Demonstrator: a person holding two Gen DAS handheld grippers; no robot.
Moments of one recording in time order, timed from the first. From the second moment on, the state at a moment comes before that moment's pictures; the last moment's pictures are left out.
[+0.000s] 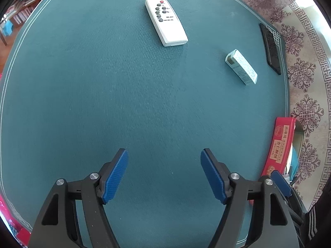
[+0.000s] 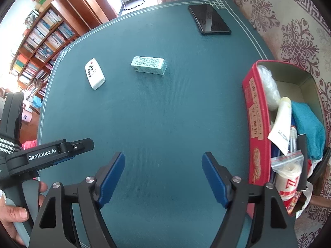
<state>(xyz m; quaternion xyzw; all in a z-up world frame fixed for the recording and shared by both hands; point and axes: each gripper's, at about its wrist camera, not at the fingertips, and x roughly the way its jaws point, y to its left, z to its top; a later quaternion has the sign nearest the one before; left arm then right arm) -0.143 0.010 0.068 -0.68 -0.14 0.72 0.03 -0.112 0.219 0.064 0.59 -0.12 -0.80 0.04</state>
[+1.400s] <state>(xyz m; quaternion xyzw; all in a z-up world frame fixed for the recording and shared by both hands) -0.295 -0.030 0.054 -0.62 -0.13 0.77 -0.04 -0.260 0.177 0.032 0.55 0.06 -0.82 0.13</state>
